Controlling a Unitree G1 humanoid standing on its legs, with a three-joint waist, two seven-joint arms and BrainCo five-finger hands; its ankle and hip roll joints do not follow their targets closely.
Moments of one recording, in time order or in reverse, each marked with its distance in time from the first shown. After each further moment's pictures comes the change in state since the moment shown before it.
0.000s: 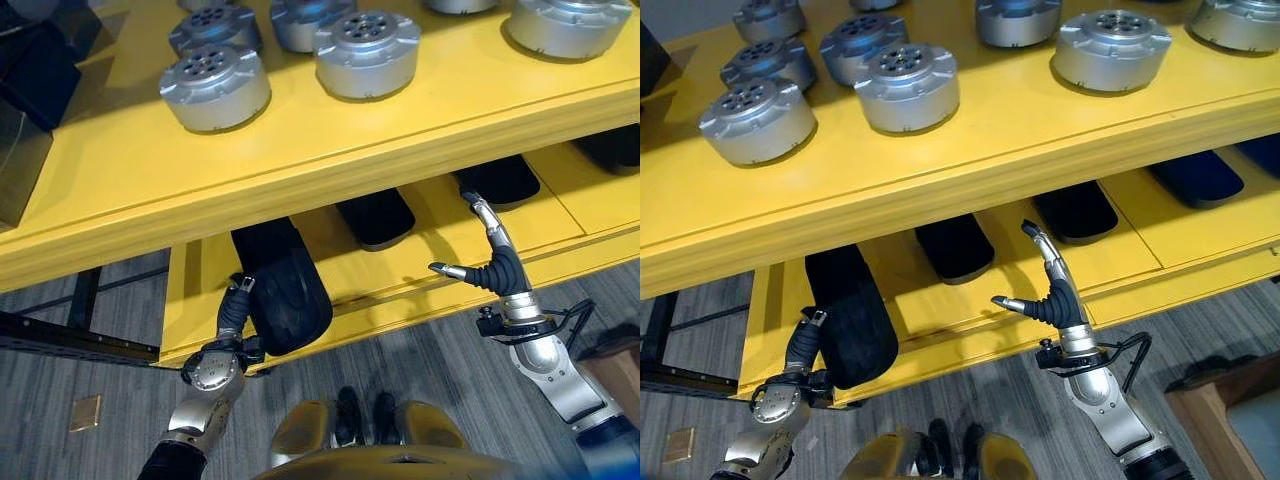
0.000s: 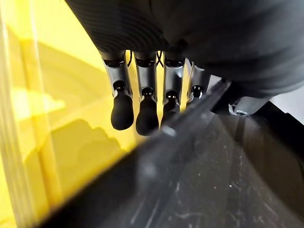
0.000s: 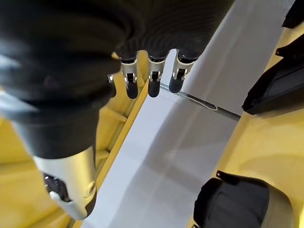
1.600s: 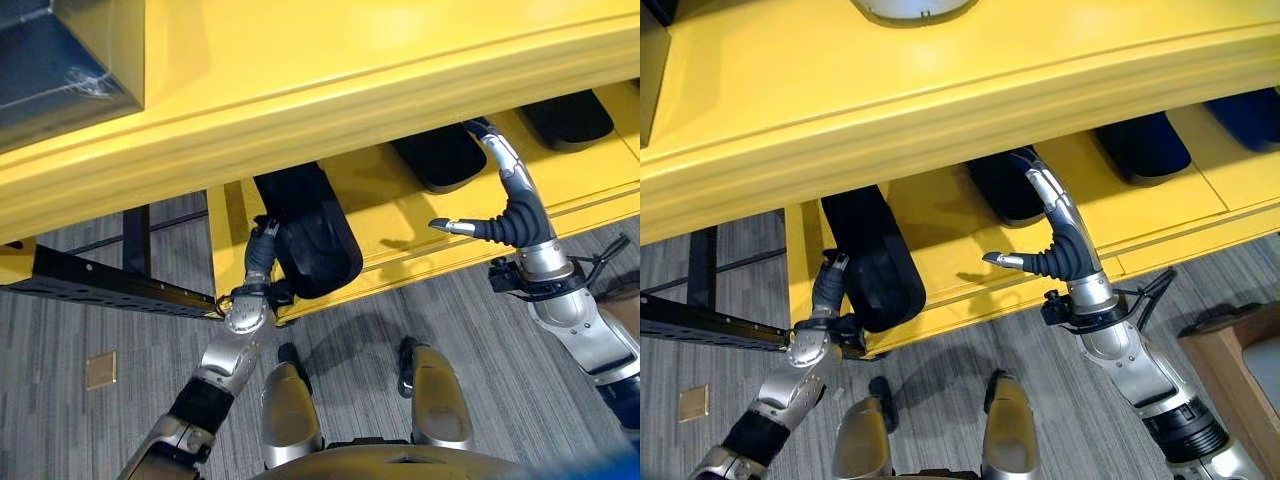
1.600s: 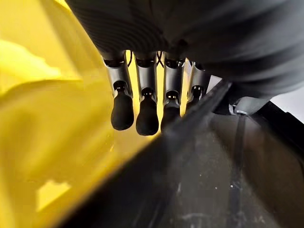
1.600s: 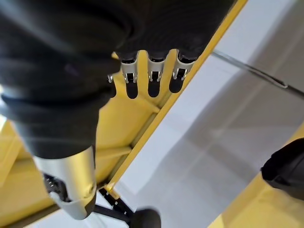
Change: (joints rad) left arm -0.332 -0.026 -0.070 -0.015 -0.029 -0.017 0.143; right arm -0.247 -0.149 0.006 -0.165 0.017 0.021 0.053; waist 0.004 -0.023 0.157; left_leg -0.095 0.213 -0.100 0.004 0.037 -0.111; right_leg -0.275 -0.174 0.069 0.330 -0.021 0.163
